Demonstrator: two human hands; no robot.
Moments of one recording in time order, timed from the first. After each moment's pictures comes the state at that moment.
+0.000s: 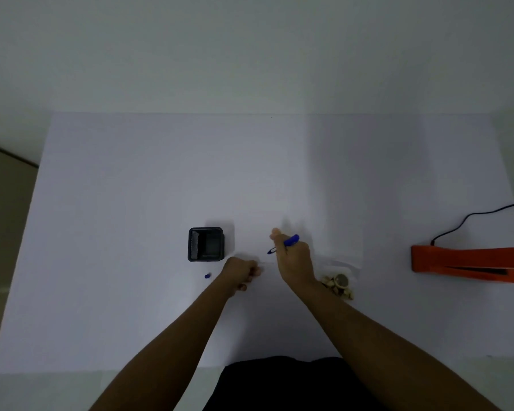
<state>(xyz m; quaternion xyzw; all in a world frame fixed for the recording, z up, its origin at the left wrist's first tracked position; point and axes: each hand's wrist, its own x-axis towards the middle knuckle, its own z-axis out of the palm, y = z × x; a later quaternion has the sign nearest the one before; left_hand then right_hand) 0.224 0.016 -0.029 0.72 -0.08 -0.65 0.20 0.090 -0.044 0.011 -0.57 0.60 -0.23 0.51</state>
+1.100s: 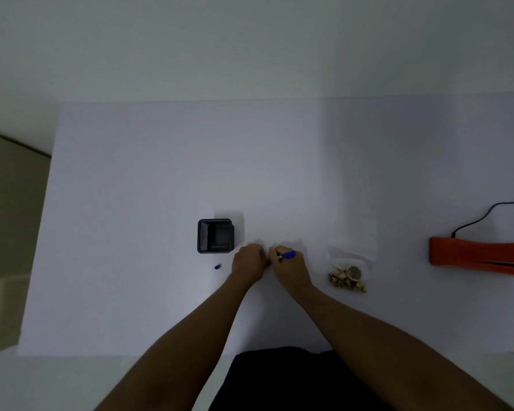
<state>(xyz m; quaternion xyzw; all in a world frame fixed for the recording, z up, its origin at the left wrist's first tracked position) 0.212 0.010 -0.032 0.79 -0.42 -0.44 0.03 0.091 -0.009 -0.064 -0.64 0.56 -0.15 0.50</state>
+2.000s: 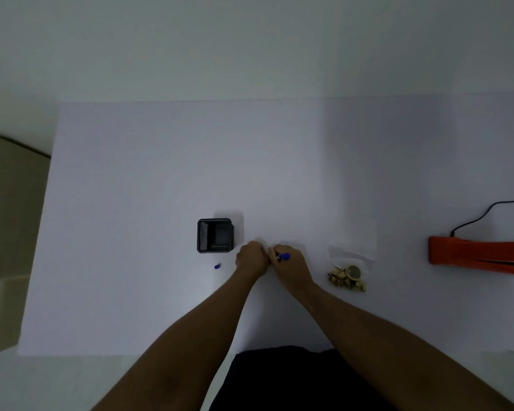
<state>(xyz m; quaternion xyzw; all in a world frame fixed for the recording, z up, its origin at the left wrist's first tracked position) 0.207 0.000 -0.039 0.81 -0.37 -0.45 0.00 0.090 -0.014 -0.067 -0.69 0.54 -0.10 0.46</state>
